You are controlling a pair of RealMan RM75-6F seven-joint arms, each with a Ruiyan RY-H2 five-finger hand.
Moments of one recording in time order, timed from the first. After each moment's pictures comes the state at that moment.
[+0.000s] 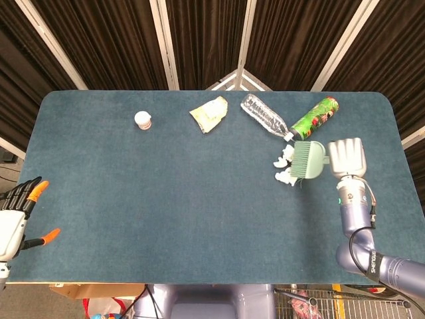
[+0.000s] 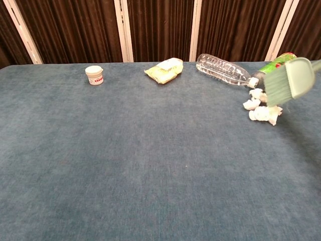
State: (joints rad) left arm -0.11 -1.11 -0.03 -1.61 1.59 1.51 -0.14; right arm 0.81 -1.21 0.20 -1.62 -0.58 1.18 -1.09
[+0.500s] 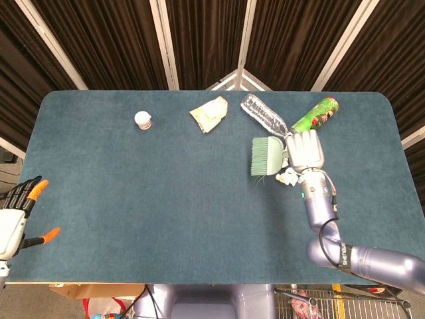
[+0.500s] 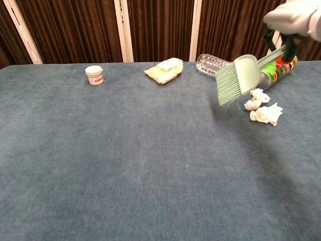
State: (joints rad) left arm -0.12 -1.11 -0.03 -1.61 1.57 1.50 -0.17; right arm 0.95 -1.34 0.24 -1.64 -0.50 1.17 -1.16
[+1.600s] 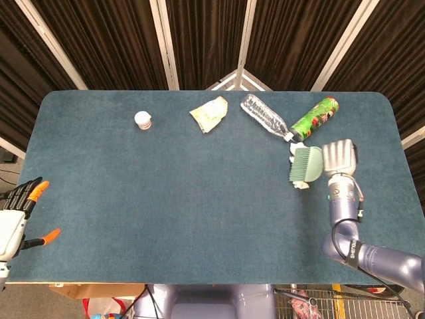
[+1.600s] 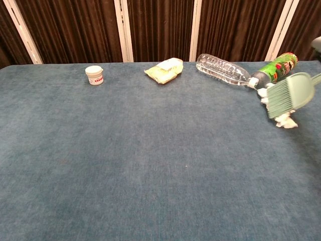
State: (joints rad) left arm -0.12 -1.10 -0.02 -1.62 1.58 1.50 -0.17; right arm 0.91 -1.32 0.07 -1.46 -0.40 1.18 -1.22
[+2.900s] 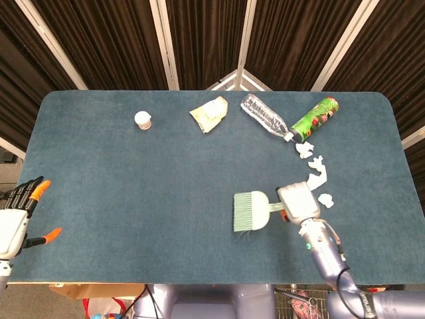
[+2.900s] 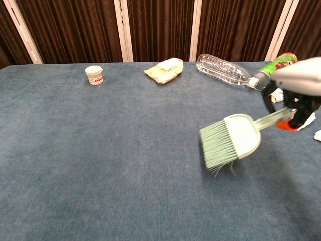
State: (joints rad) left arm -0.12 -1.12 -0.03 -1.61 1.57 1.50 -0.14; right arm 0.75 -1.30 0.05 -1.94 -0.77 1.22 -0.86
